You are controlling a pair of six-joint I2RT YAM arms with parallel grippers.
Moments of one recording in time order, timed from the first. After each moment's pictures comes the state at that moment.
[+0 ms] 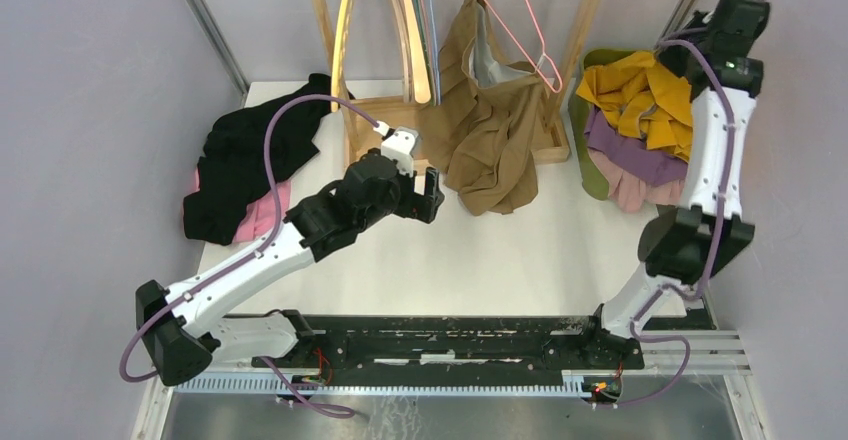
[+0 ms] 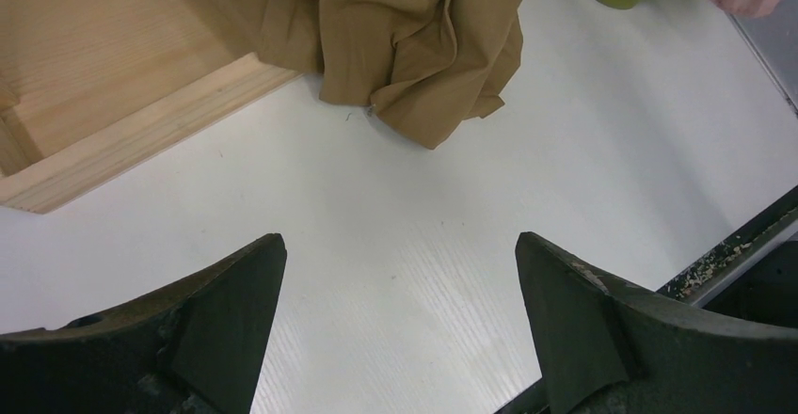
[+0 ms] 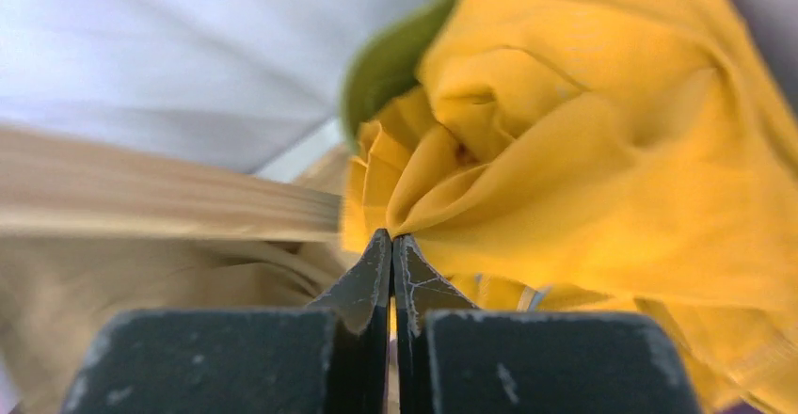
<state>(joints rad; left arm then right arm) -0.87 1.17 1.07 -0.38 -0.23 -0.31 -0.31 1.86 2.08 -0.73 -0.09 0.46</state>
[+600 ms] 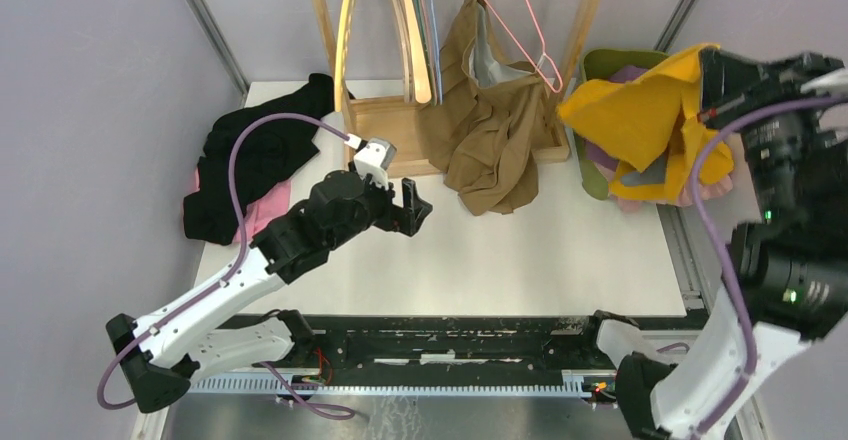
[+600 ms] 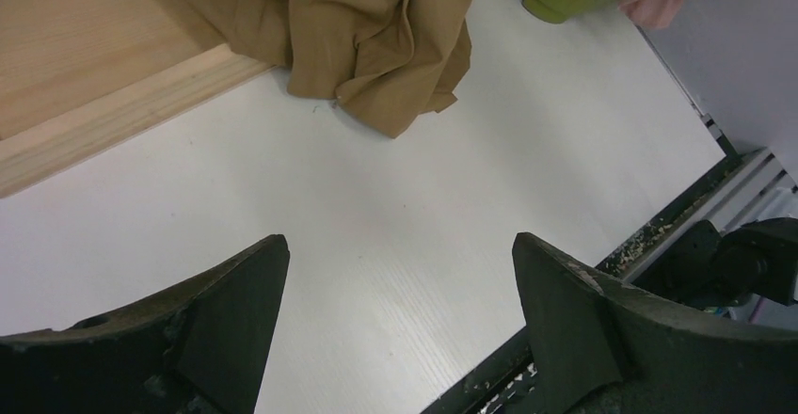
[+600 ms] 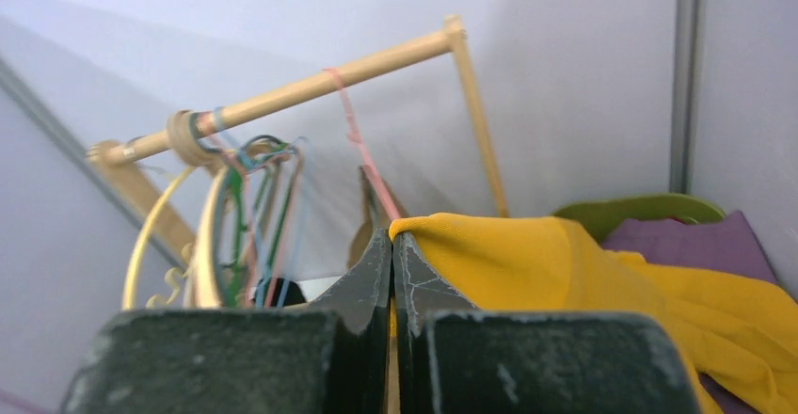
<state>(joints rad) -0.87 0.97 0.98 -0.39 -0.18 -0.37 -0.31 1.09 2.11 -0.77 -0.31 0.45</state>
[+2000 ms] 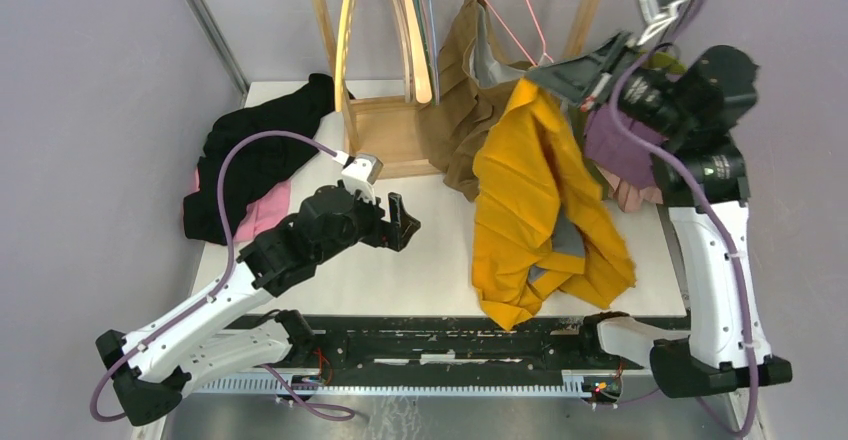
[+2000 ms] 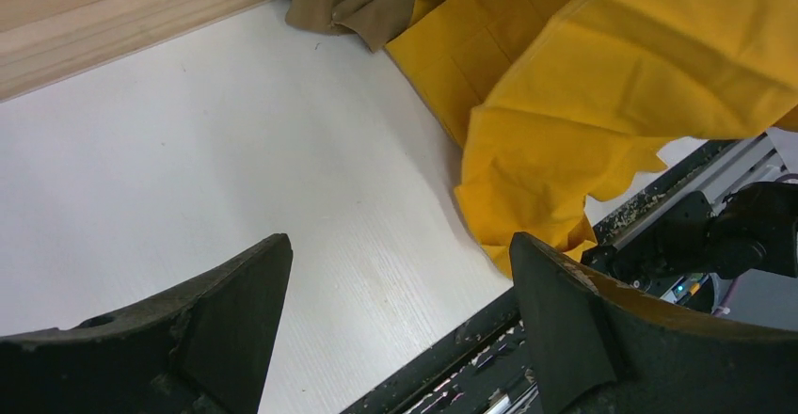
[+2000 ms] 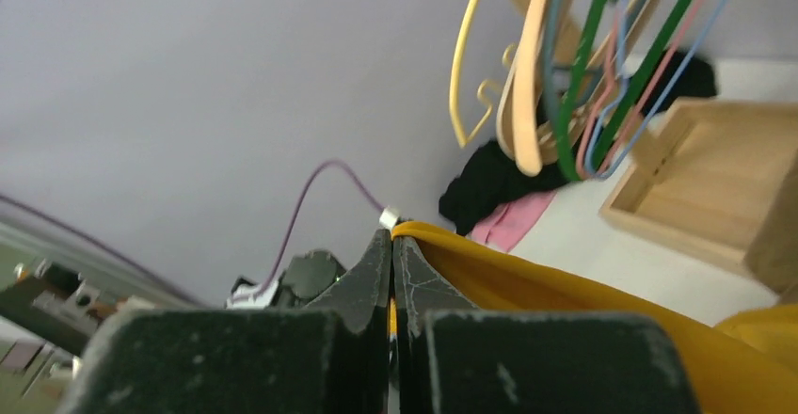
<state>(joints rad) -0.87 0.84 0.89 -0.48 -0.15 -0.46 0.08 1.17 1.70 -0.28 -0.79 0.97</state>
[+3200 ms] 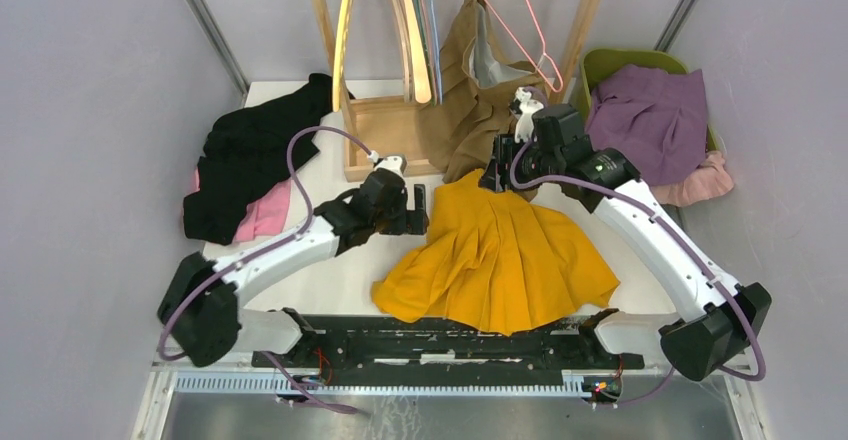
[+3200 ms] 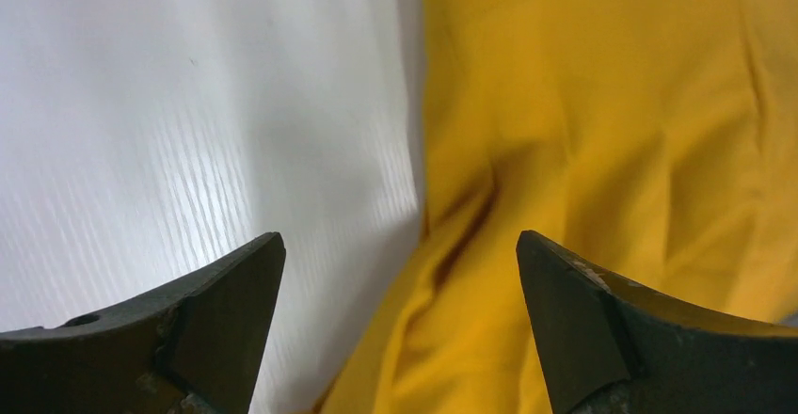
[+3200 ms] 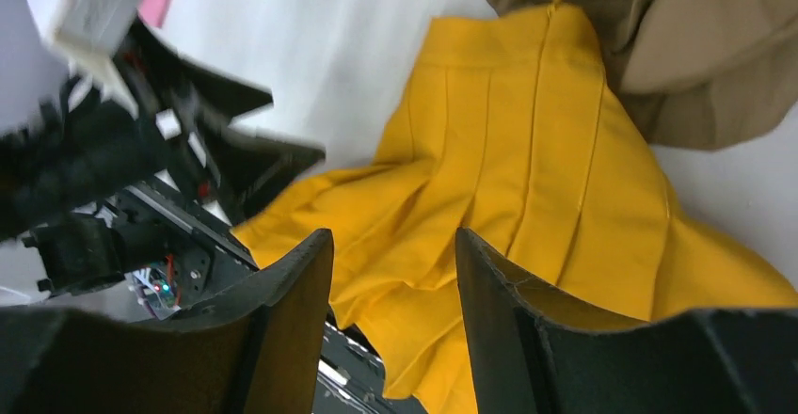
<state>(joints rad) -0.78 1.25 0.85 -0.38 -0.20 -0.58 0.52 1.27 1.32 -0.73 -0.21 0.40</state>
